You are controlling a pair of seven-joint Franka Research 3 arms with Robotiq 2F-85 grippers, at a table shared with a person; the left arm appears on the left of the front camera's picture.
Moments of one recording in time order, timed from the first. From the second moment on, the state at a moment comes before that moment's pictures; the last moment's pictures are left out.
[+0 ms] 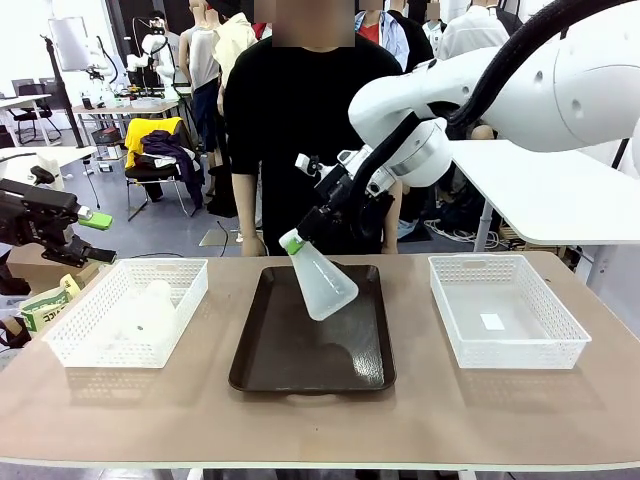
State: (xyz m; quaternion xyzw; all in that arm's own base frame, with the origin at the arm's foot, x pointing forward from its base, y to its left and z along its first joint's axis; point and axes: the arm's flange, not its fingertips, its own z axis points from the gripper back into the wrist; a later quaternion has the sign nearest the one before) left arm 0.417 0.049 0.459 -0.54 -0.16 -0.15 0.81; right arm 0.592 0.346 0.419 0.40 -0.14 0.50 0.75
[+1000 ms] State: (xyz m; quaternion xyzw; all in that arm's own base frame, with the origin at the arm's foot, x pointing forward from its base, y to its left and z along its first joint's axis) left arm 0.417 0.049 0.459 -0.54 -0.16 -0.15 0.81; right arm 0.590 0.339 0.413 0.42 -0.23 0.57 0.67
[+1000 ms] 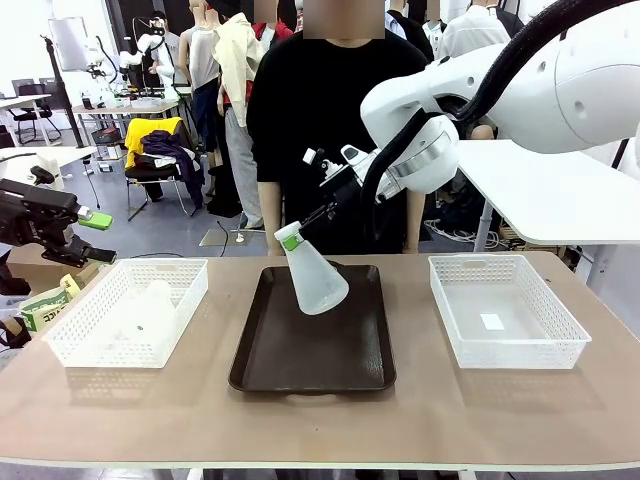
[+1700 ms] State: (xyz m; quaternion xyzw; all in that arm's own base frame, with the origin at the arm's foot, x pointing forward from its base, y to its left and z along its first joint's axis) left arm 0.417 0.049 0.459 -0.54 -0.16 -0.15 0.81; right arm 0.621 0.297 0.381 0.47 -0.43 0.58 0.50
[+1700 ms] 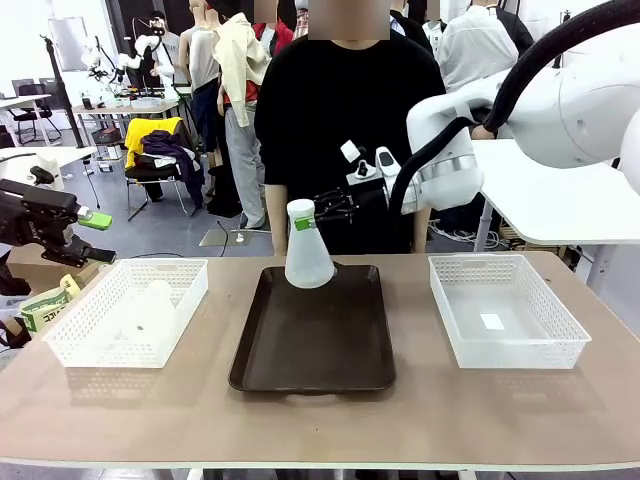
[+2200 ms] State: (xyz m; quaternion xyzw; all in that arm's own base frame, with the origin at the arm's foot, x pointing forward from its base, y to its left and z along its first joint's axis) left arm 0.417 0.049 0.459 -0.54 -0.16 -0.15 0.81; right arm 0.625 0.301 0.354 0.48 -0.48 0.52 0.51
